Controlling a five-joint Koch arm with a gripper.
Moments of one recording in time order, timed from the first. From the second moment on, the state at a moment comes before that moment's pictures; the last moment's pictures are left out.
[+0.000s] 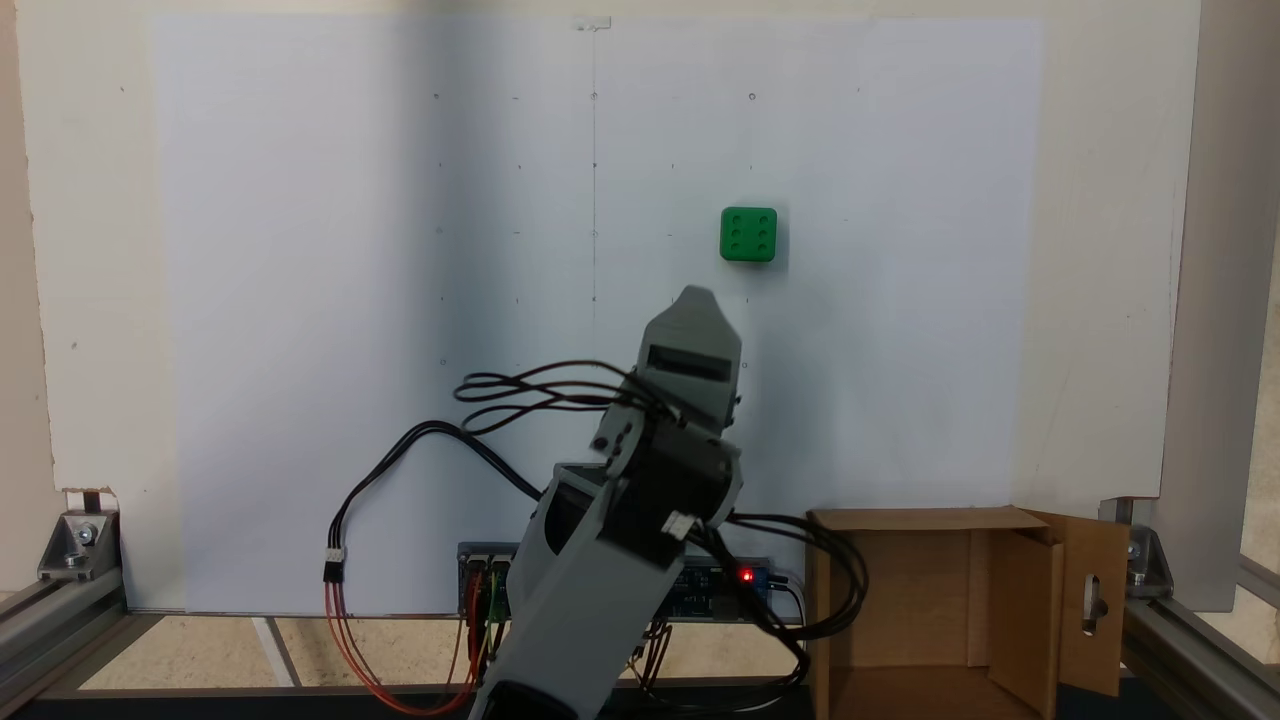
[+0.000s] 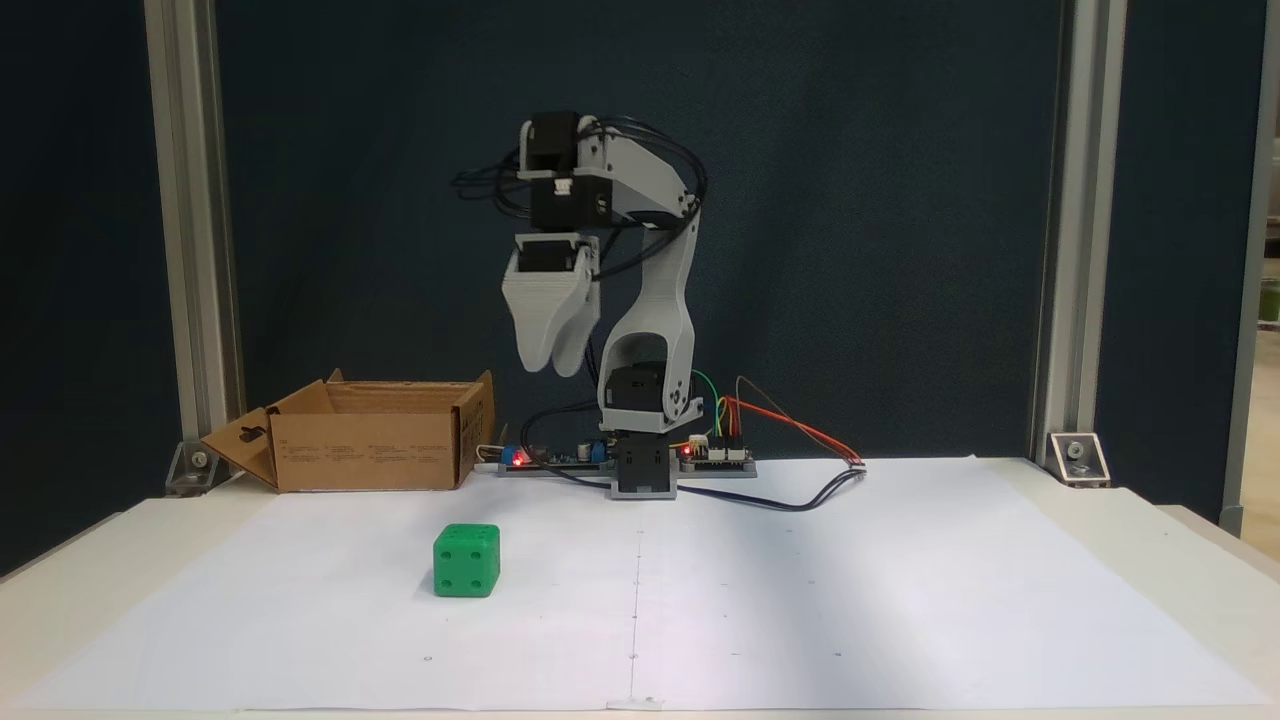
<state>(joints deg) 27.6 107.0 89.5 73.0 -20.4</state>
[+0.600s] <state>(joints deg) 26.6 87.4 76.6 70.8 -27.4</state>
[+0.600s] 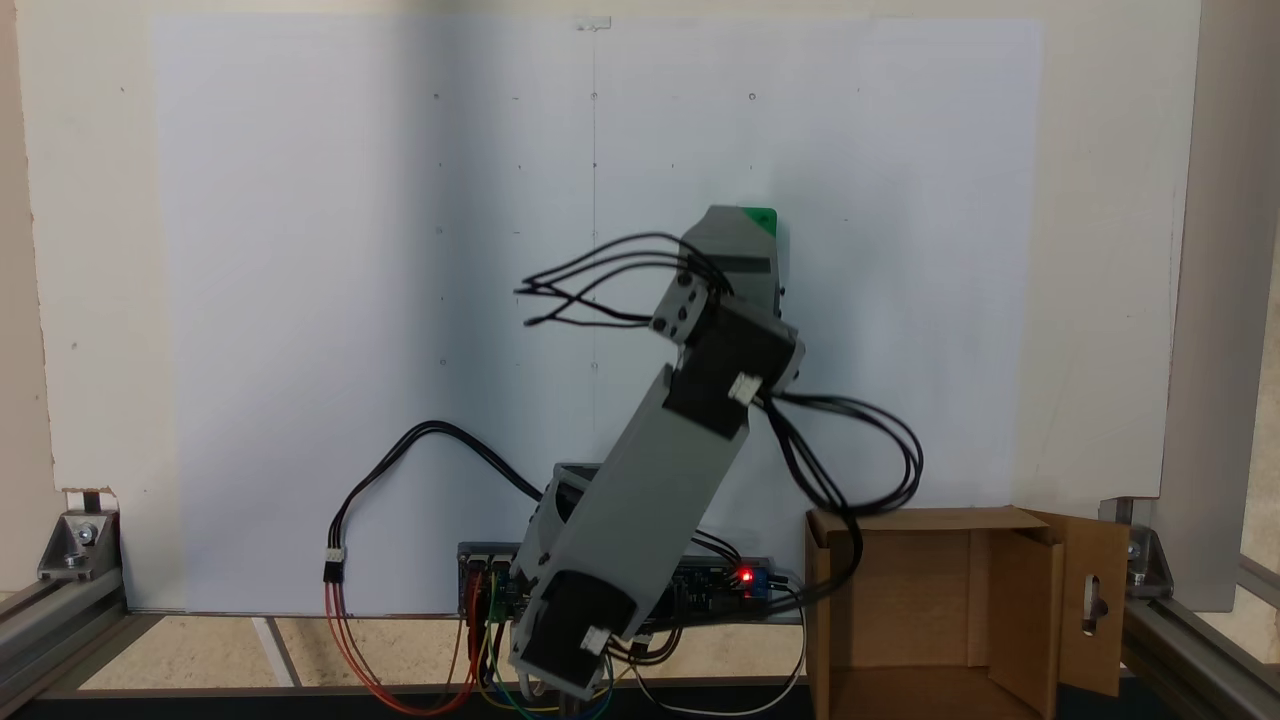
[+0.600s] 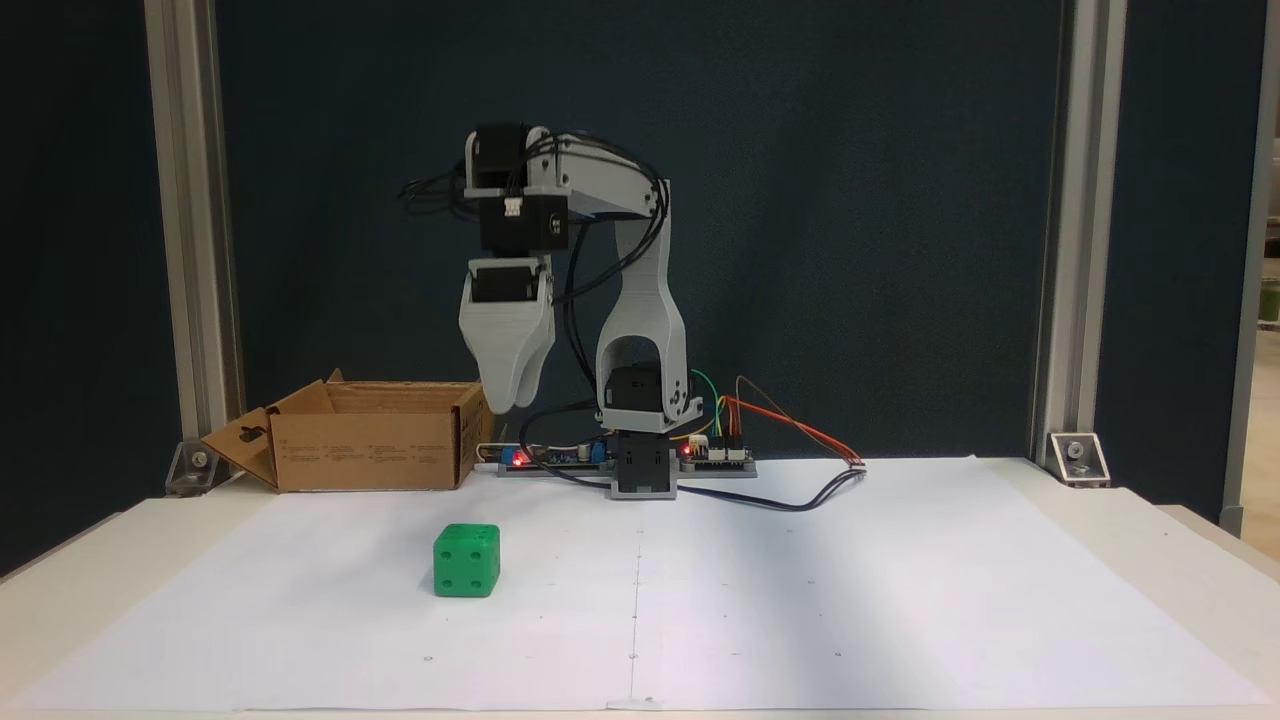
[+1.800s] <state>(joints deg) 29.3 76.9 76.6 61.1 -28.7</state>
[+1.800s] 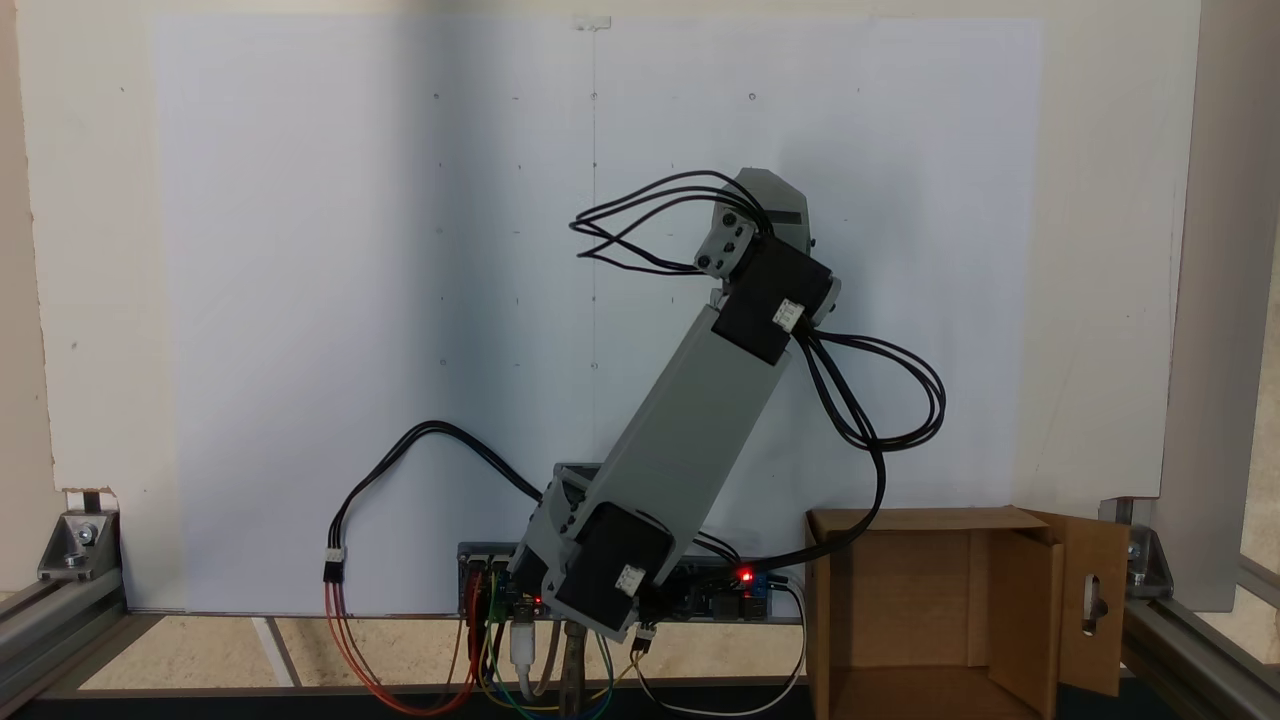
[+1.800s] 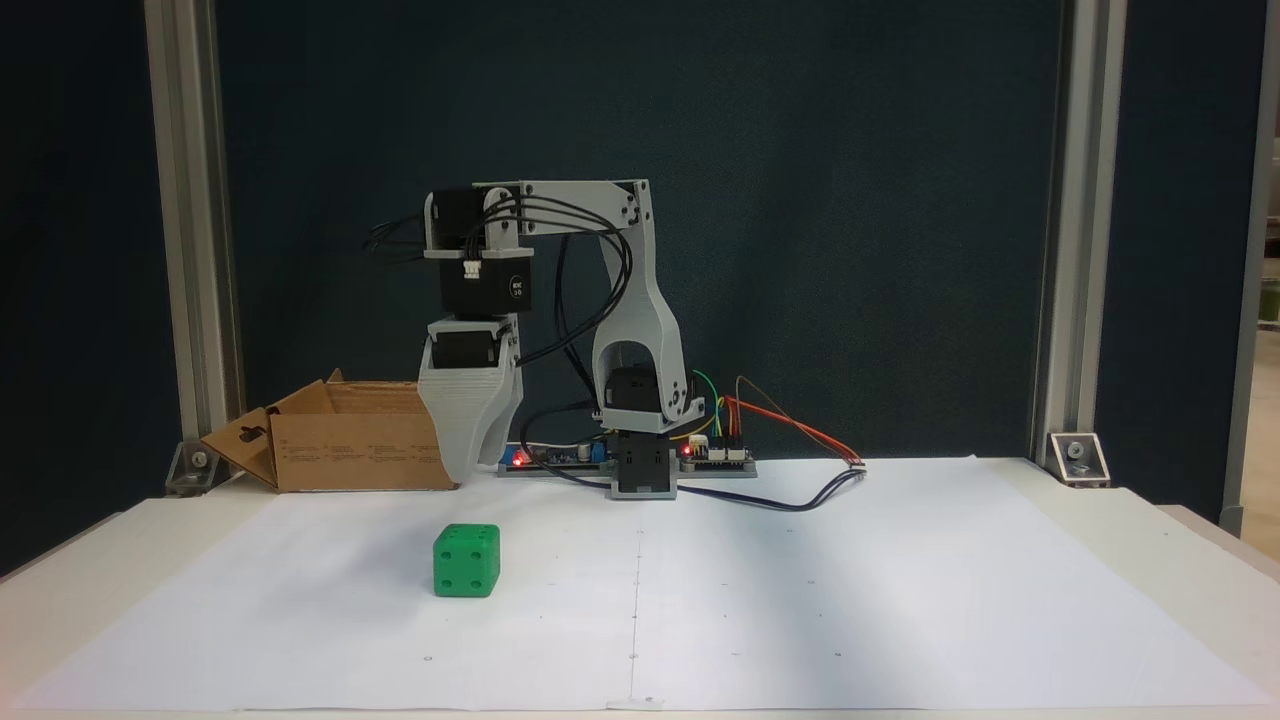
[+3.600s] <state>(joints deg) 31.6 73.6 96.6 33.9 -34.0</state>
